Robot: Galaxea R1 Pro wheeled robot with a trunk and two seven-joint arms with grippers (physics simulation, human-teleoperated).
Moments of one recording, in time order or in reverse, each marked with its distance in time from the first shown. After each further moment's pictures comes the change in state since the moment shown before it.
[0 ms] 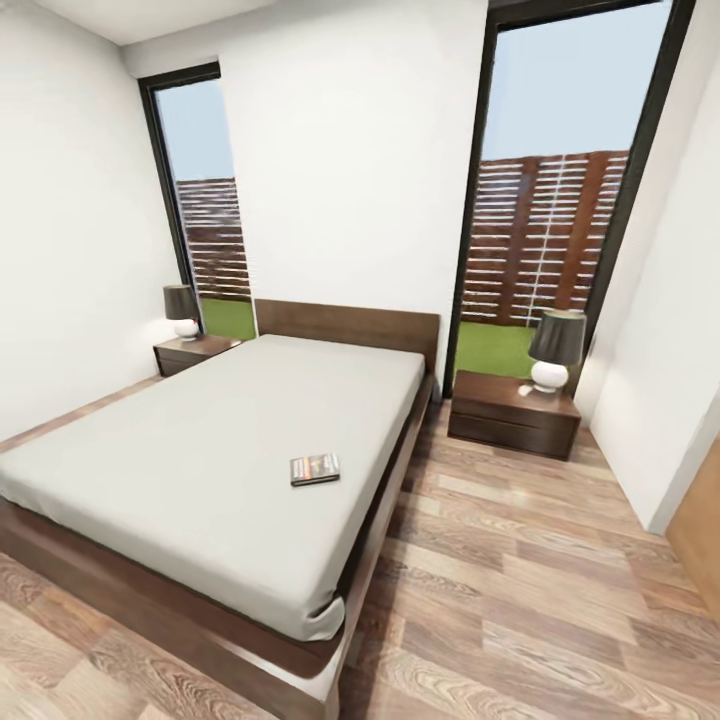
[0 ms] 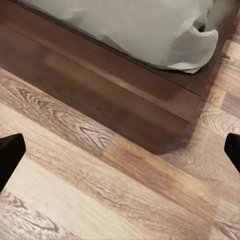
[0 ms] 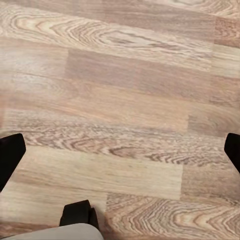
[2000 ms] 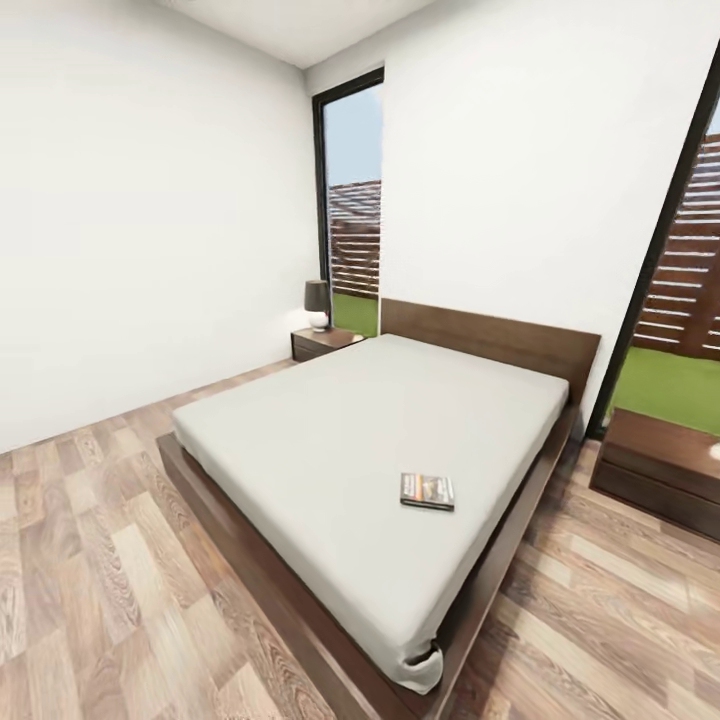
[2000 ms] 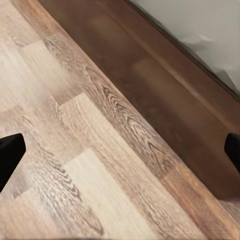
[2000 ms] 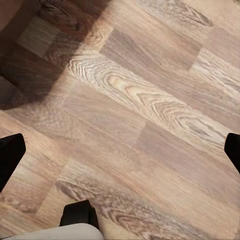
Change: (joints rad) left arm 0.000 0.000 0.000 0.000 0.000 -0.001 0.000; right arm 0.000 0.000 0.000 0.000 -0.002 0.000 0.000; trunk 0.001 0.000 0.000
